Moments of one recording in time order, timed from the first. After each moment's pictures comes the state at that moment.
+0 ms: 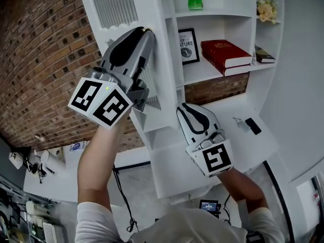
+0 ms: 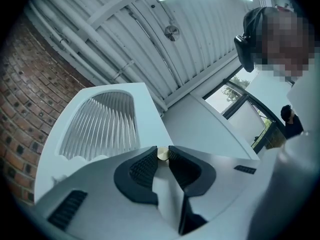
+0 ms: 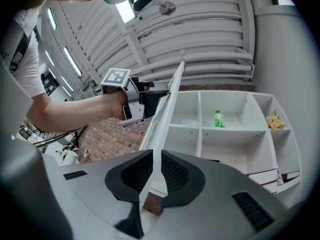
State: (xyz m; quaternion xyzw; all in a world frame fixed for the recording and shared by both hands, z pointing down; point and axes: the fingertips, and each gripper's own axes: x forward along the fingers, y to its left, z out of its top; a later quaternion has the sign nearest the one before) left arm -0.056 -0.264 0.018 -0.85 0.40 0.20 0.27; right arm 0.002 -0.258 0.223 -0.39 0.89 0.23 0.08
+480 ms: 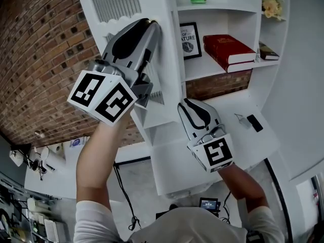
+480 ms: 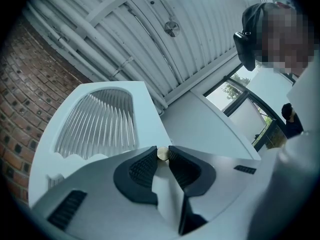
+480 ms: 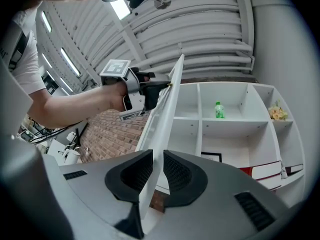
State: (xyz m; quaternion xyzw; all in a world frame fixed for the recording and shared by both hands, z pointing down) left arm -0.046 -0.280 0.017 -0.85 0.40 0.19 0.27; right arm 0.001 -0.285 0.233 -0.38 0.89 0.22 0.08
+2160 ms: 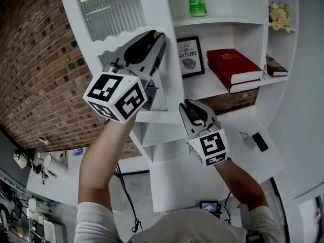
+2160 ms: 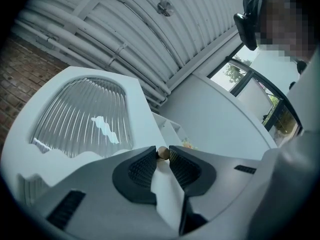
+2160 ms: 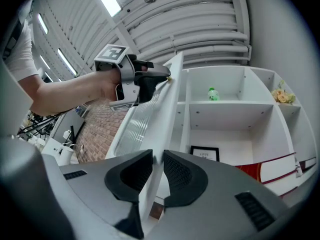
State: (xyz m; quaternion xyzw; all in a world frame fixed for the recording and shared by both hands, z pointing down) left arm -0.009 -0.384 0.016 -0.84 0.44 0.13 0.29; right arm 0.020 -0.407 0.235 -0.38 0.90 0.20 0.07
